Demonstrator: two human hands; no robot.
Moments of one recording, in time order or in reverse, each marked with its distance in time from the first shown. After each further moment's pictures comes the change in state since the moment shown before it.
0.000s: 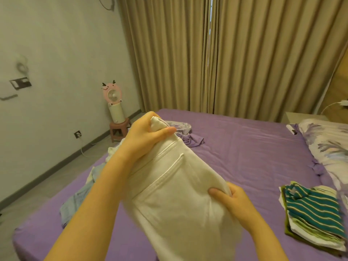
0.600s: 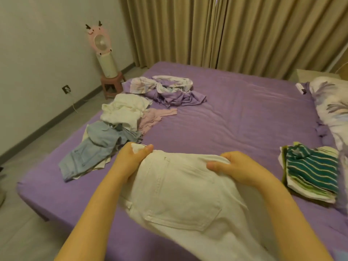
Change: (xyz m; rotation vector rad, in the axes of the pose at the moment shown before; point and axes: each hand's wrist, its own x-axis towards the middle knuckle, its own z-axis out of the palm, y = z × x) left_hand -0.101 -0.162 0.023 -0.150 -0.225 -0.508; right_hand 0.038 0.016 0.014 -0.583 -0.205 0.217
